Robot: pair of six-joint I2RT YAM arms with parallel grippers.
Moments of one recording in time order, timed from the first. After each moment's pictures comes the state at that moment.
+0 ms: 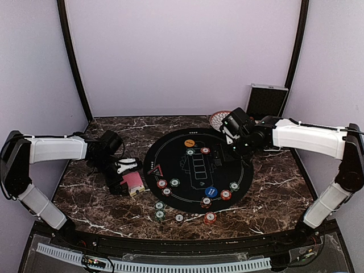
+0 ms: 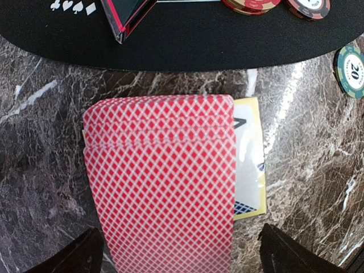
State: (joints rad) left arm -0.48 1.51 0.88 -0.69 0.13 0.62; right arm 0.76 1.57 1.21 -0.69 0.11 0.47
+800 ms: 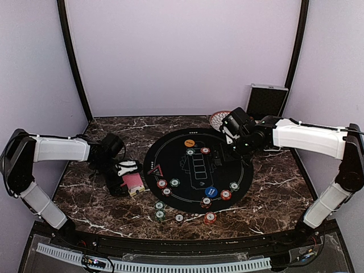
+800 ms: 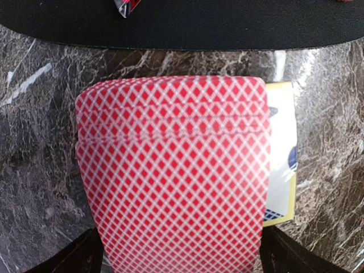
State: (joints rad) left arm -0.48 1.55 0.86 -0.64 0.08 0.62; right arm 0.76 1.57 1.22 -0.69 0.10 0.47
